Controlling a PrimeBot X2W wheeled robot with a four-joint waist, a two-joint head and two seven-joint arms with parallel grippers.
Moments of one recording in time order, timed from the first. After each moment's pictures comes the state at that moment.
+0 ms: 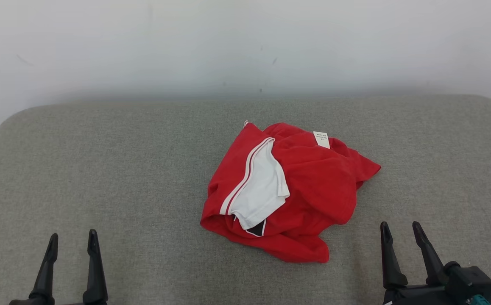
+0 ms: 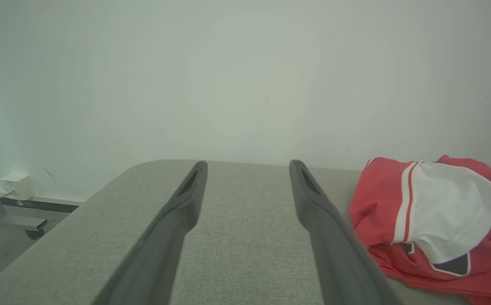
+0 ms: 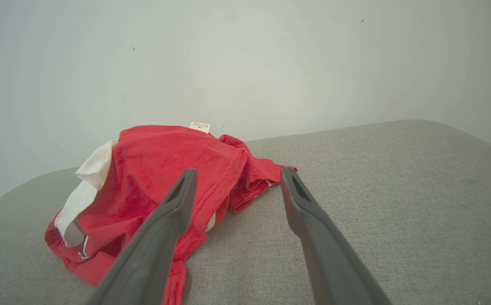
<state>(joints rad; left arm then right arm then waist) 0.06 0.14 0.04 -0.02 -0.23 -0.04 -0.26 0.00 -0.05 0.02 0.18 0.22 0.13 -0.26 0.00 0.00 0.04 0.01</state>
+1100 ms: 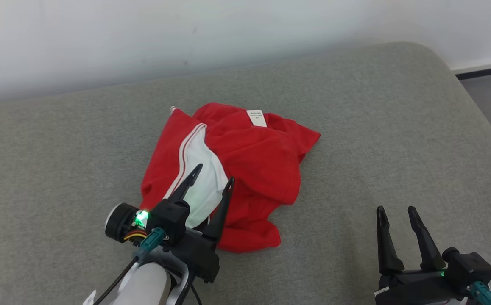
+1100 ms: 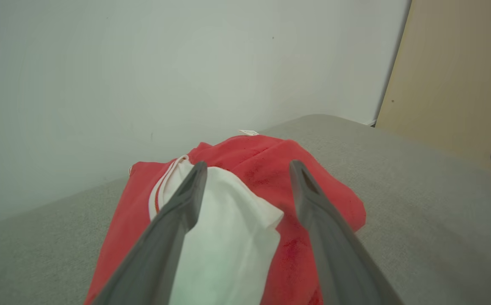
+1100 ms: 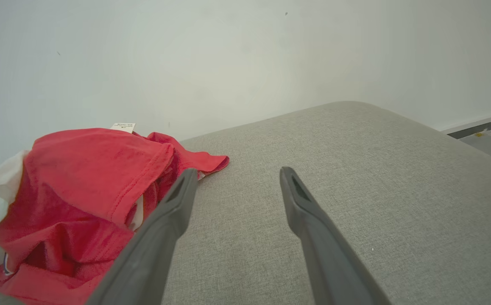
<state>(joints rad) -0.41 0.10 -0.40 0.32 -0.19 -0.13 -0.19 -0.05 -0.05 0.04 0.18 0.27 0.13 -0.26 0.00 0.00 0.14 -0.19</state>
